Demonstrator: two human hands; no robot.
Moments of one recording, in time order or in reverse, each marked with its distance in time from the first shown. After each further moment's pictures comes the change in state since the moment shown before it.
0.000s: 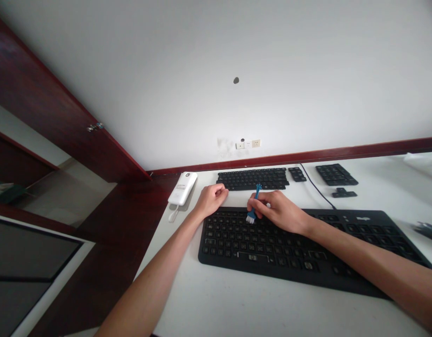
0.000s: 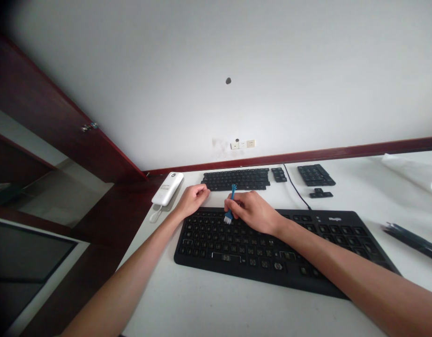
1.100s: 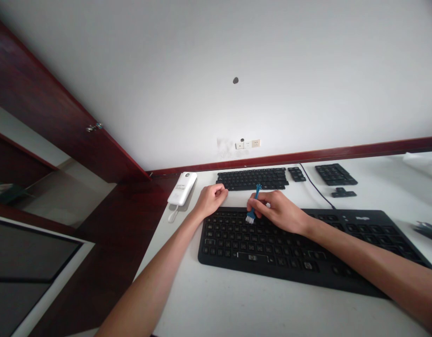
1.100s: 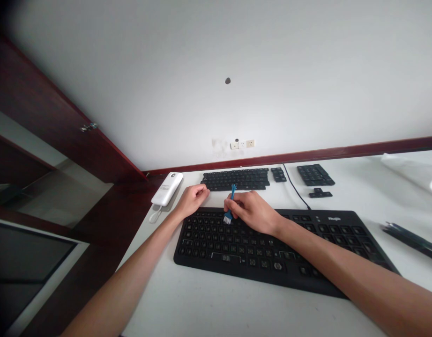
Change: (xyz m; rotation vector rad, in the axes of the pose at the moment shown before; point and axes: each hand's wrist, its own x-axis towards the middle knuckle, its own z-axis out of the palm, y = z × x) left_hand 0.000 -0.001 0.000 -0.013 0.007 0.000; right_hand 0.000 0.000 0.000 0.004 0.016 -0.023
